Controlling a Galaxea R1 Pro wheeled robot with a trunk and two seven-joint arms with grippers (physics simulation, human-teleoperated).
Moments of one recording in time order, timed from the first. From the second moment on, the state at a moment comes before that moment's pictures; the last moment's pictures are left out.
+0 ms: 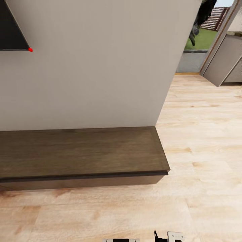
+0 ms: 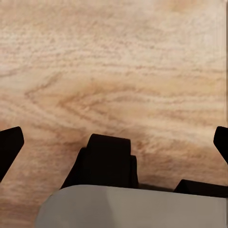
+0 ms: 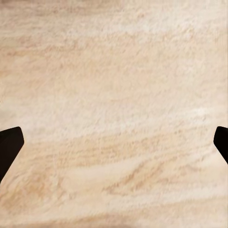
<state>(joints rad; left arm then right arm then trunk) -0.38 -0.01 -0.63 0.06 0.77 -0.37 0.01 -0.40 0.02 -0.29 0.03 0.26 -0.64 -0.07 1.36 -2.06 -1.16</state>
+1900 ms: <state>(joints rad) -0.38 -0.01 -0.62 0.06 0.77 -0.37 0.01 -0.40 0.03 -0.30 0.02 0.27 -0.64 -0.11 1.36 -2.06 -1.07</state>
